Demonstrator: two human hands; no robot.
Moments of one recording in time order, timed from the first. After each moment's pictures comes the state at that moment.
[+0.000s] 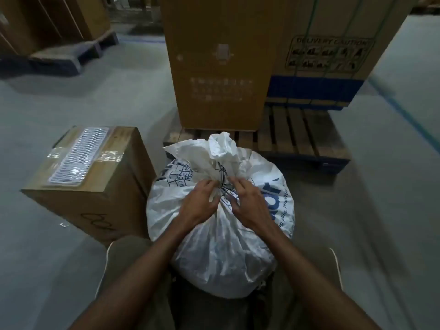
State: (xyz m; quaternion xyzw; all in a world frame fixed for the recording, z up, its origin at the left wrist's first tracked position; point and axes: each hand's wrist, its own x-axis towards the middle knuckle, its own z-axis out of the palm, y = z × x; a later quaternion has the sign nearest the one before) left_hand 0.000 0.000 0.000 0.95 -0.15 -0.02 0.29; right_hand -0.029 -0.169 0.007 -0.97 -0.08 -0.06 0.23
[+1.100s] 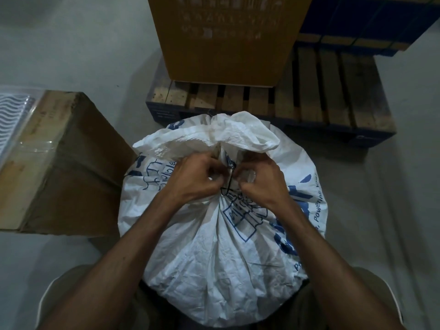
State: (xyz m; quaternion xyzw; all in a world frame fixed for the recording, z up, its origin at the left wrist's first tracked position) left_hand 0.161 -0.001 -0.059 0.92 -0.21 -0.10 0.31; right_hand 0.128 -0.199 -0.063 -0.95 -0.03 0.04 0.30
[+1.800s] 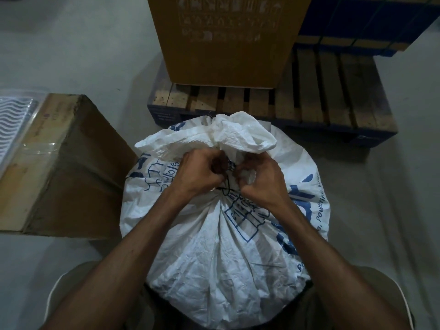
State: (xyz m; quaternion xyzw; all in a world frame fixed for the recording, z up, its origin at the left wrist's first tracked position) left_hand 0.169 -0.008 -0.063 0.92 -0.17 -0.06 0.34; right_hand 0.123 -0.195 -0.064 -0.94 0.00 -0.01 0.35
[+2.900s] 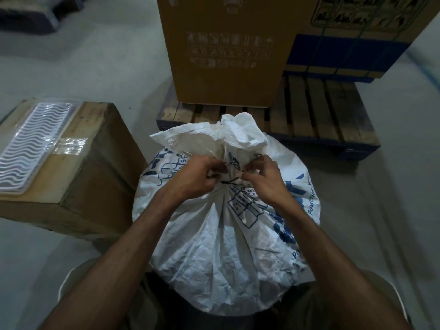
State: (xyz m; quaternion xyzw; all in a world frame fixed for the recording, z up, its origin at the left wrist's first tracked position) left_hand 0.127 0.016 -0.036 0.90 -0.25 -0.08 0.34; right_hand 0.088 -0.191 -0.036 -0.84 0.12 0.05 0.52
